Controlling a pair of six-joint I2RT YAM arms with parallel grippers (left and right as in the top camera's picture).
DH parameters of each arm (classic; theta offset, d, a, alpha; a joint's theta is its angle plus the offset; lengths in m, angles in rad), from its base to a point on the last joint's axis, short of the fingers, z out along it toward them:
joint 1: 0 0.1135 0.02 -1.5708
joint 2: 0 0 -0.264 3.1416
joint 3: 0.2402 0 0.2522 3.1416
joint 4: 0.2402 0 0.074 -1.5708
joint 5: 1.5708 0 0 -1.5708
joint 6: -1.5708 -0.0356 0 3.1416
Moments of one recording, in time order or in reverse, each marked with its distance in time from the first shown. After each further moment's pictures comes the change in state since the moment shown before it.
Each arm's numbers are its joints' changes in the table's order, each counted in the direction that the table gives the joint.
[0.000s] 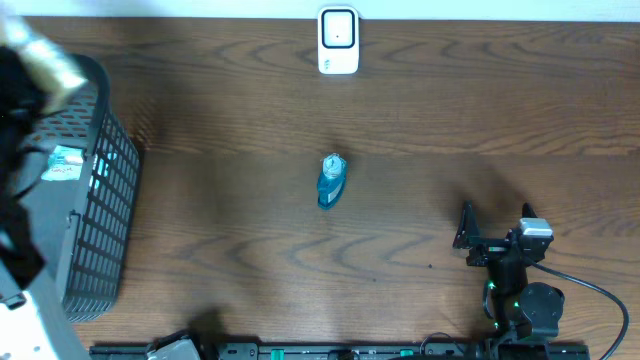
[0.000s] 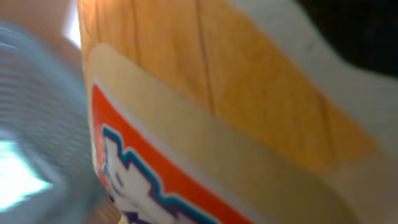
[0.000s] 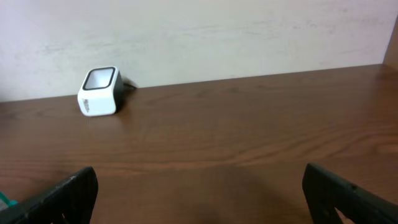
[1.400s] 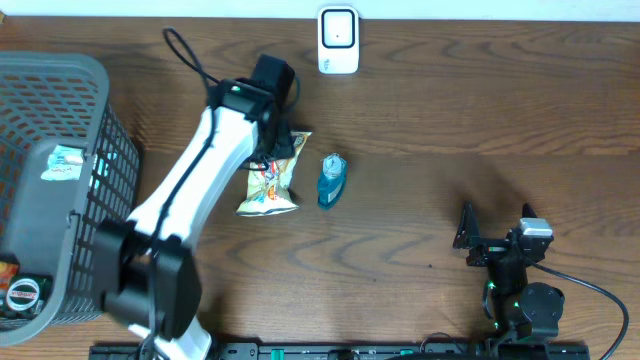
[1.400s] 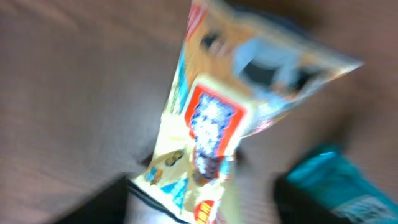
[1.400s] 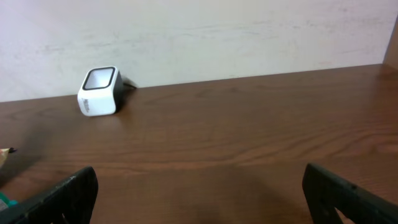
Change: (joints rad) left arm -0.732 0.577 -0.298 0.171 -0.404 -0.031; right arm 0.000 0.000 0.000 0.000 0.000 0.000
